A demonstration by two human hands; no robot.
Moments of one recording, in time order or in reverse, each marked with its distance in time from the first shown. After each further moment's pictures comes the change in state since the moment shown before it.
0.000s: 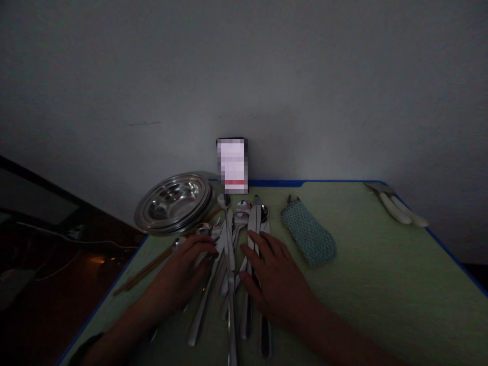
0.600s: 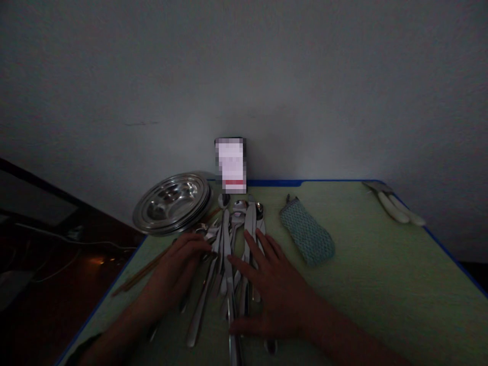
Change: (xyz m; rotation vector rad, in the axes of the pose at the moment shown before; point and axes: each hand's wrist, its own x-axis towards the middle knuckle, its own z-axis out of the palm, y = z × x) left_hand 0.000 0.002 -0.008 -0.038 0.064 0.011; right_hand -0.006 0.006 -0.010 0.111 -0.187 -0.148
